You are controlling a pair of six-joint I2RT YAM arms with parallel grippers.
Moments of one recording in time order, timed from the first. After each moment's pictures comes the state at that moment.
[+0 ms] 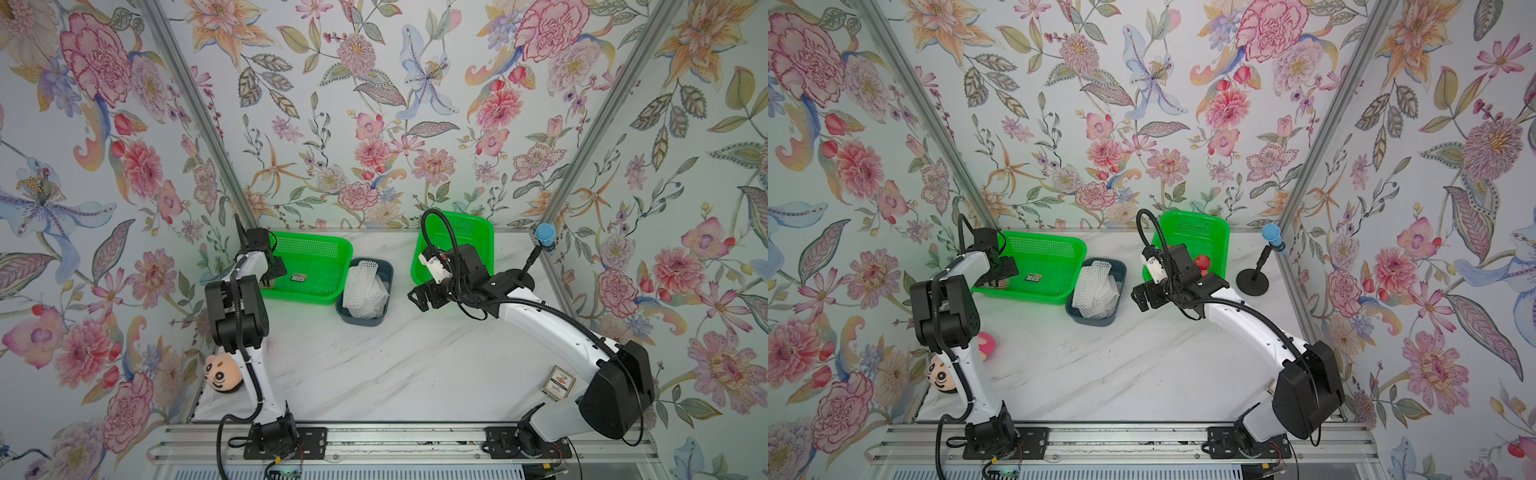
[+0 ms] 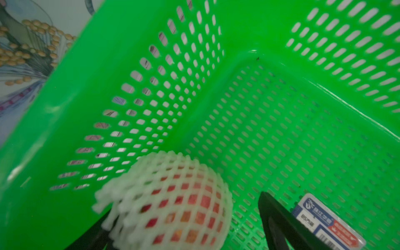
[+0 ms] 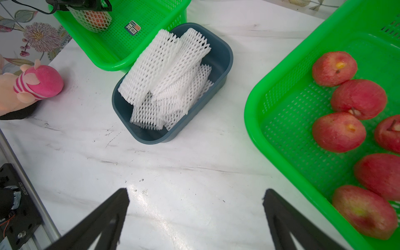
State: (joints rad) left arm 0.23 2.13 1.62 -0.55 -0.24 -0.19; right arm 0.63 1.48 1.25 -0.55 -0.17 0.08
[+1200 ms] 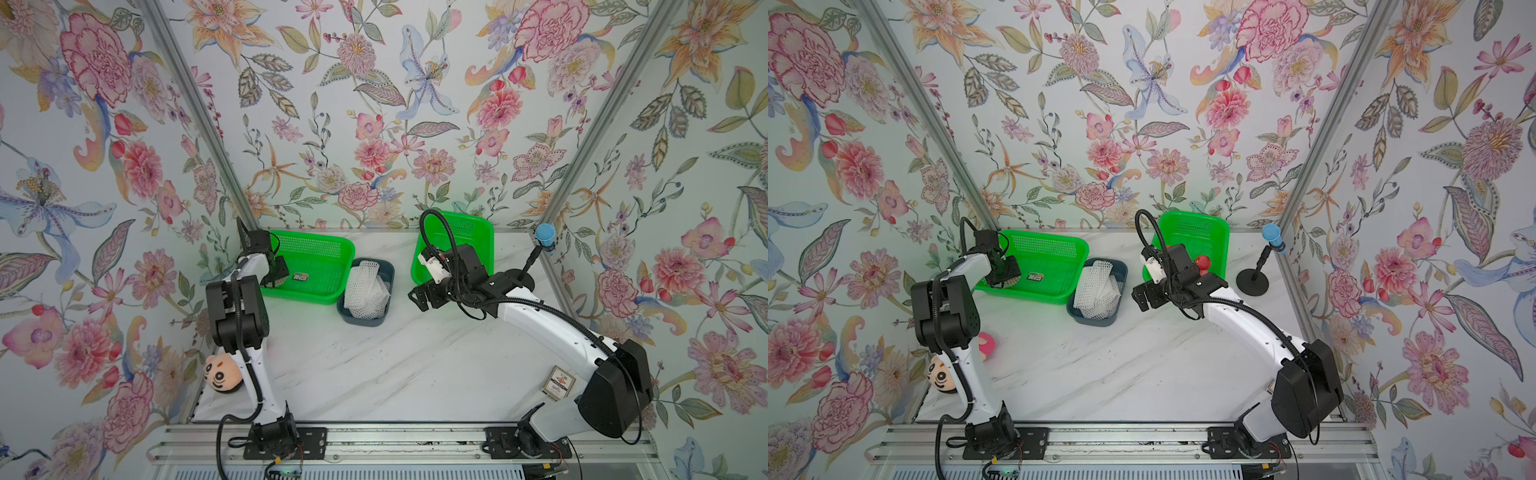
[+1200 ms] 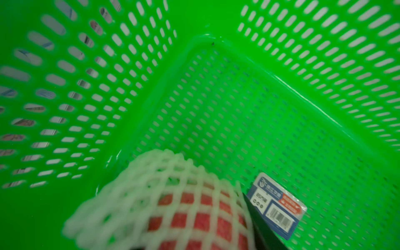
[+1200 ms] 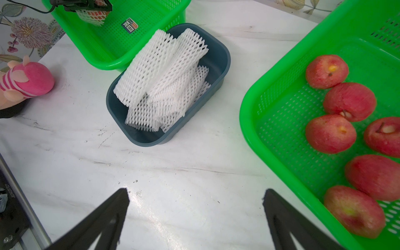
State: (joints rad) left arm 0.22 2.09 1.57 -0.50 -0.01 -0.21; right arm 0.63 1.49 1.26 -0.54 -0.14 0.06
